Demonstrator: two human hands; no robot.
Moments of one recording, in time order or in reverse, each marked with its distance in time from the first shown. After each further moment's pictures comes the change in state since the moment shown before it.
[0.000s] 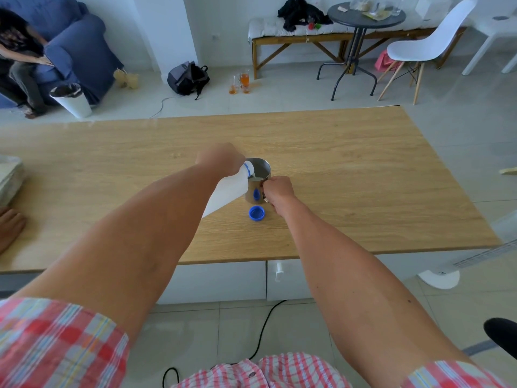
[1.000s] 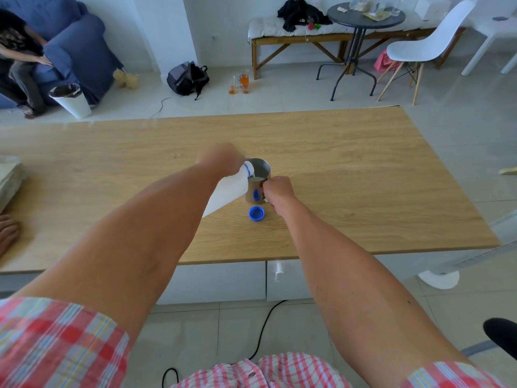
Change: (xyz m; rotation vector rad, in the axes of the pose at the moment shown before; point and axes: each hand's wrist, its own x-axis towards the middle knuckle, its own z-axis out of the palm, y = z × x) left_hand 0.004 -0.001 0.003 0.003 0.005 0.016; right_hand -0.004 -0.001 -0.002 -0.021 -0.001 -0.009
